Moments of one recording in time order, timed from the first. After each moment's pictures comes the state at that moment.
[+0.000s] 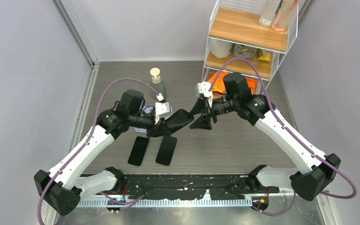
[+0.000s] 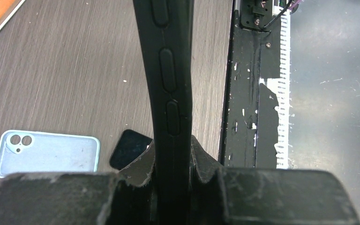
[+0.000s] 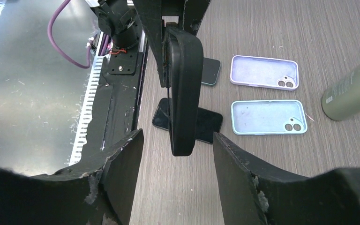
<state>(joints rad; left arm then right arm) -0.58 1.07 1.06 -0.72 0.79 0.42 0.60 1.22 1.27 -0.60 -0.95 -0.43</state>
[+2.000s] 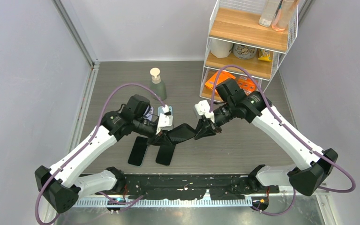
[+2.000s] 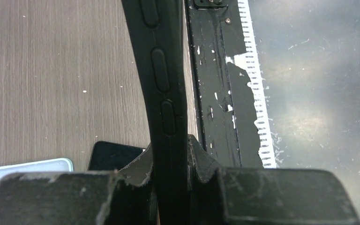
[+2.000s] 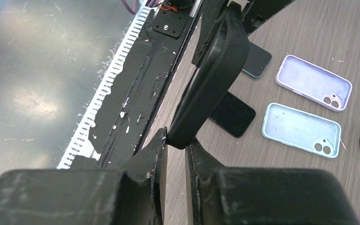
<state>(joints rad) -0.67 1.08 1.05 -0.82 0.89 0.58 0.65 1.27 1.35 -1.03 -1.03 -0.93</state>
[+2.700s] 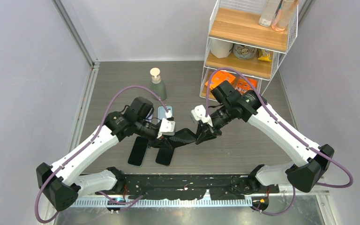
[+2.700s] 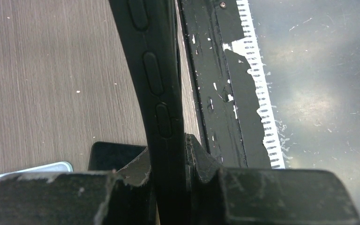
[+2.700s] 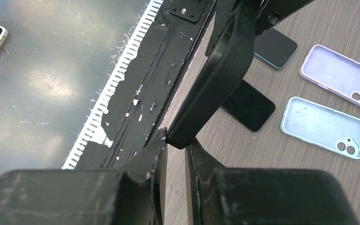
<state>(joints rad) -0.71 1.10 1.04 -0.87 0.87 0.69 0.69 1.32 1.38 -1.16 -1.00 -1.02</state>
